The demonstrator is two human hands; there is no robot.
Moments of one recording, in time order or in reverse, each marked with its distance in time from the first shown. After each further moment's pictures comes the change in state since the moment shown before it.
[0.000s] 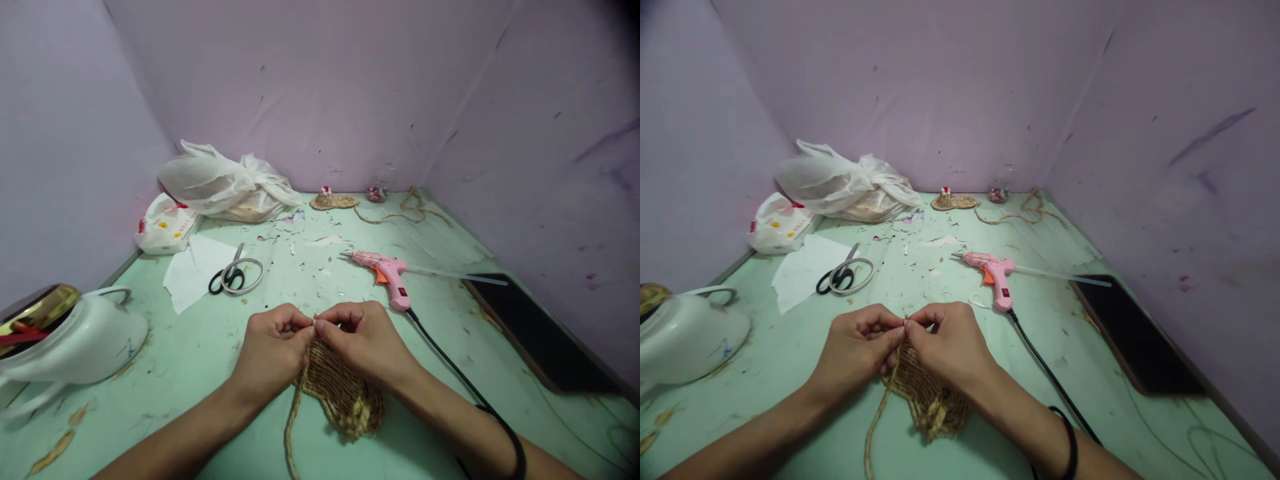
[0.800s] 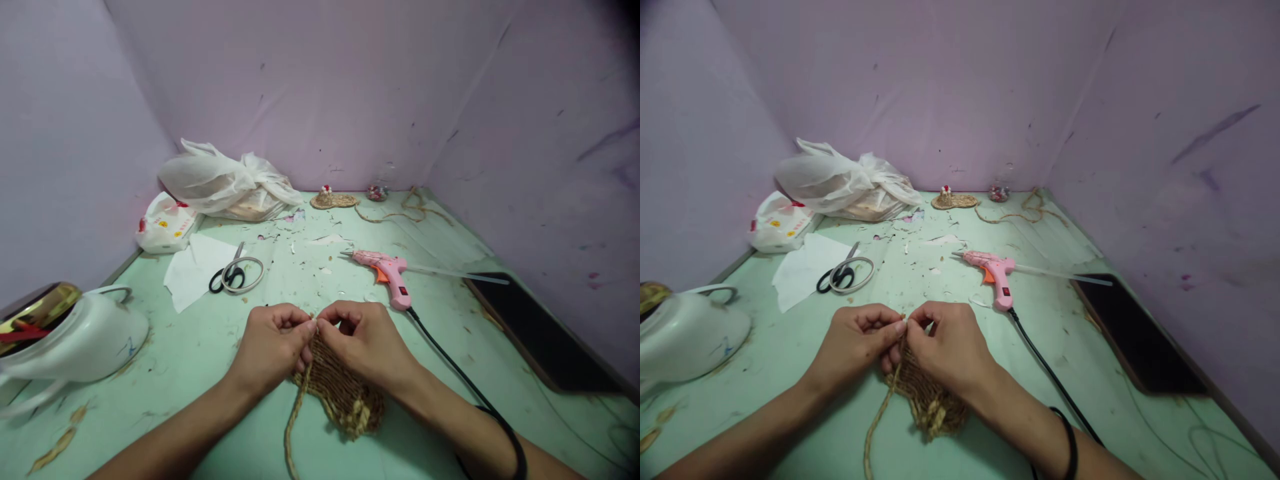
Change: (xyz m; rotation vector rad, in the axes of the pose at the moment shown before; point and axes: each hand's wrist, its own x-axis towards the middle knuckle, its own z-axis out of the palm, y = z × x) left_hand 0.002 0.007 -0.004 0.059 -0.094 -0.043; right_hand -0.002 0.003 0.002 -0.137 0.035 -0.158
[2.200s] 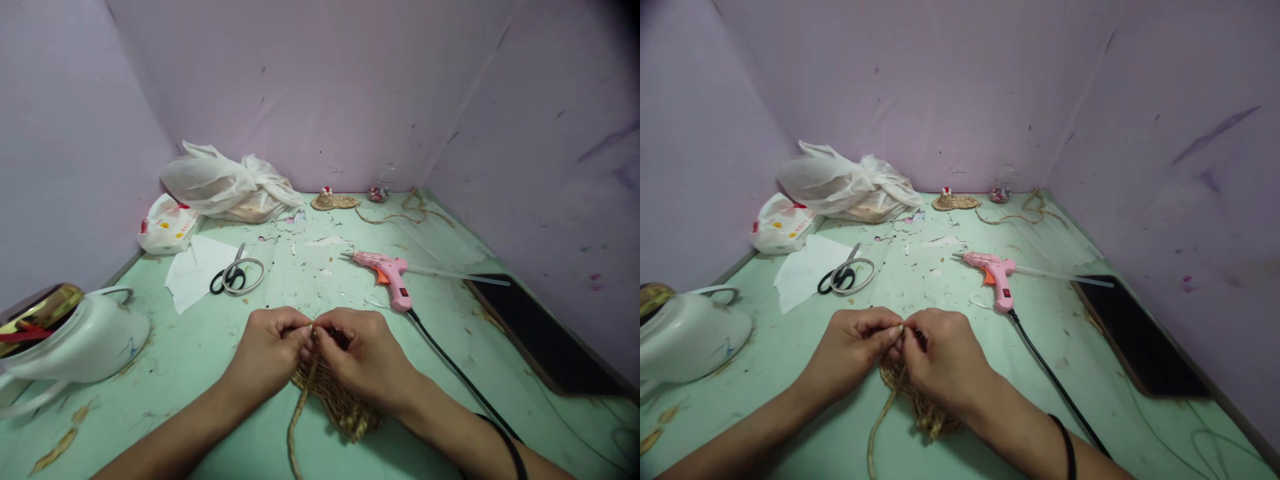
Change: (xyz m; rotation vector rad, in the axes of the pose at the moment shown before) left_hand -0.003 0.004 -0.005 0.100 -0.018 0.137; right_hand -0.008 -0.001 0.001 -0.175 0.021 -0.294
